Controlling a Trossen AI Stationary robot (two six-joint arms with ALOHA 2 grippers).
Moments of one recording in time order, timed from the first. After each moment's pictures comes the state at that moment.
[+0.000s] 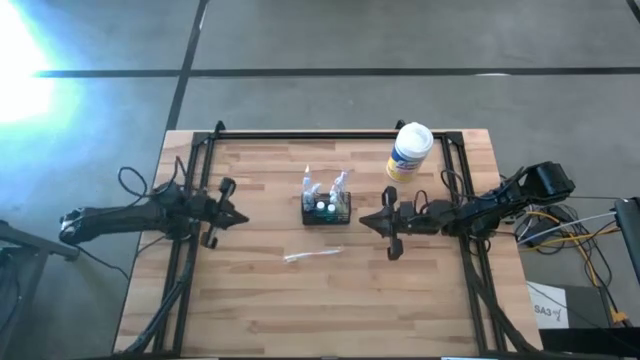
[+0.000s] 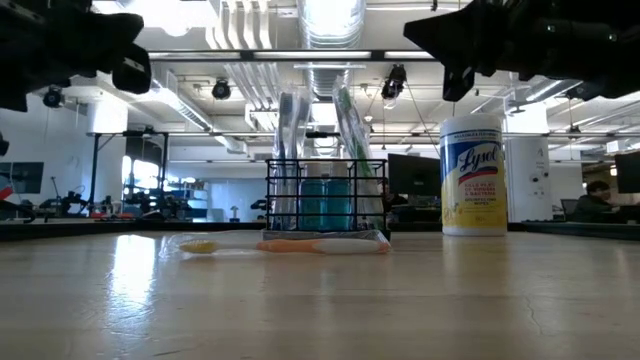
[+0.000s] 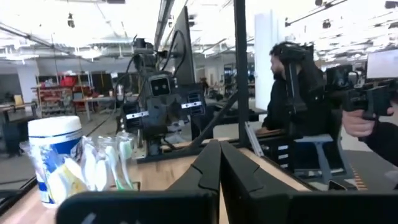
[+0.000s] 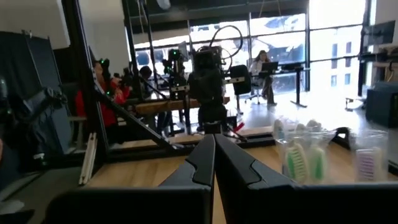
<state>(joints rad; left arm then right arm) 0.16 0.27 0.05 0.38 0.42 -0.02 0.18 1.36 0.30 1.24 0.19 0.11</state>
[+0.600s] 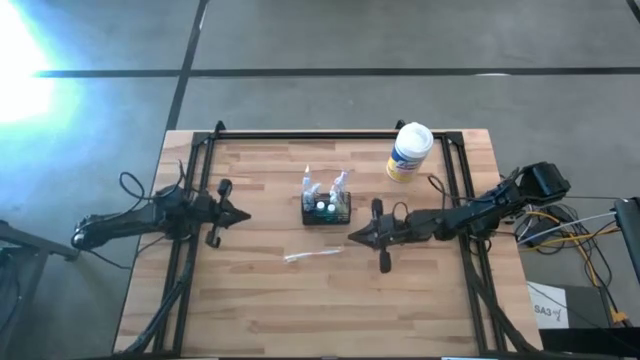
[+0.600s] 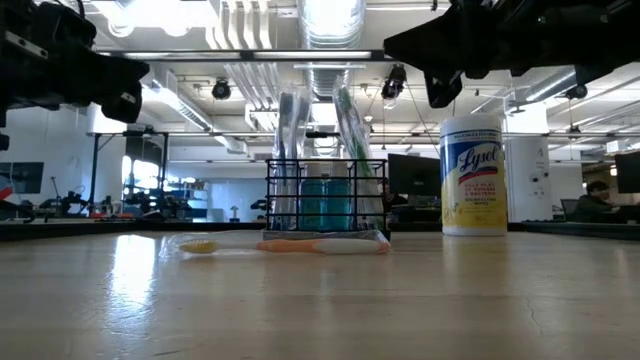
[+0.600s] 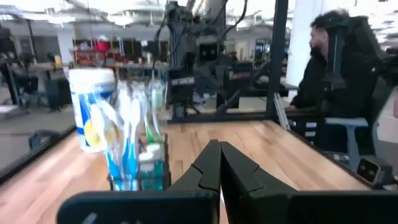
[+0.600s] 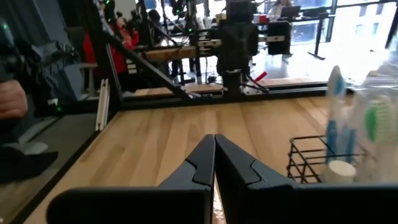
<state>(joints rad) 0.16 0.04 0.01 0.07 0.28 -0.03 0.25 1.41 0.45 0.89 0.18 0.15</state>
